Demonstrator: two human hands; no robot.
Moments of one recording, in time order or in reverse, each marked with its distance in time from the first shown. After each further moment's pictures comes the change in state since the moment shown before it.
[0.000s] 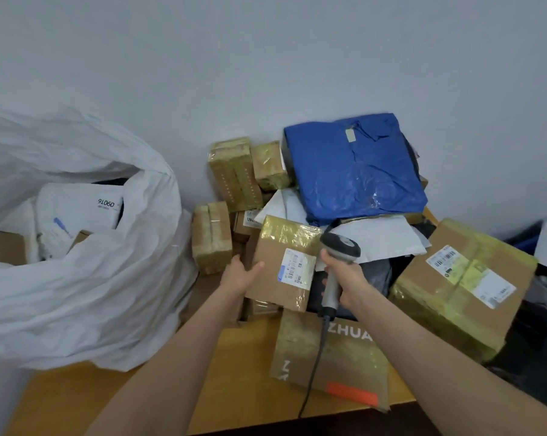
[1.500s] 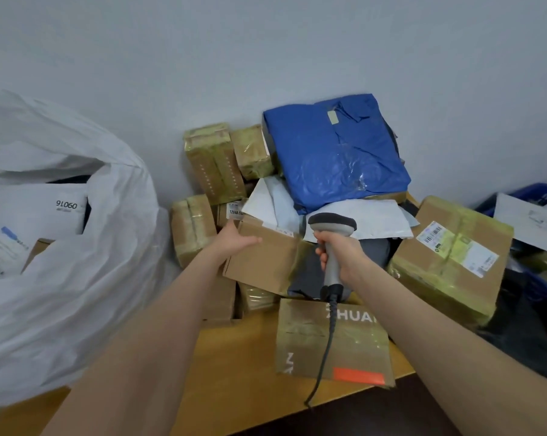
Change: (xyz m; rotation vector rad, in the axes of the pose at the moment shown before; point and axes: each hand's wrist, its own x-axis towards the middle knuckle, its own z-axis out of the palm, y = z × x) left_hand 0.058 0.030 -0.026 -0.027 -0.206 0.165; right_hand -0.016 -0.018 0.013 0.000 0.053 0.015
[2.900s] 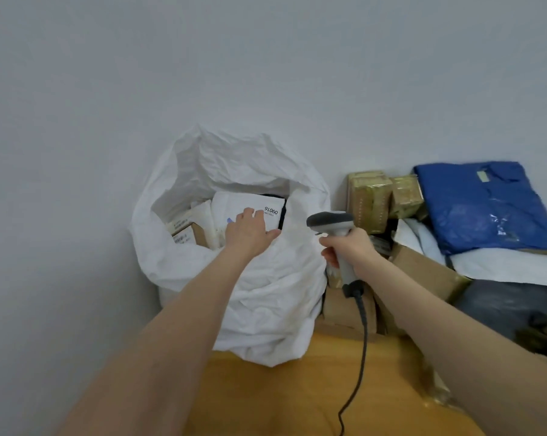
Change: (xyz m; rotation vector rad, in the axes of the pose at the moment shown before) left_hand -0.178 -0.119 -0.294 0.774 0.563 0.155; right_hand -0.170 0.068 0.292 -0.427 -0.221 -0.499
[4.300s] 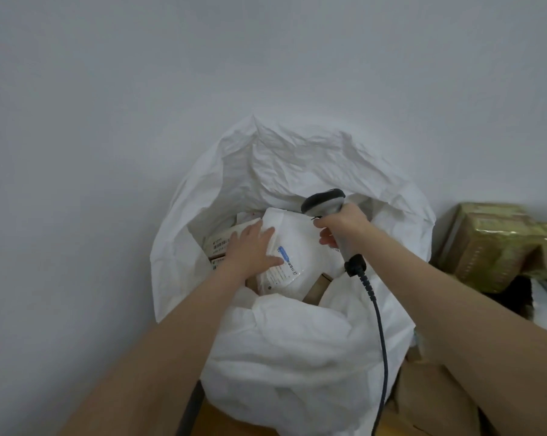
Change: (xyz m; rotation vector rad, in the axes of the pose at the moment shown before) left_hand 0.141 -0.154 0.051 0.144 -0.250 -0.063; right_hand 0.192 -0.090 0.172 -0.239 -0.267 -0.008
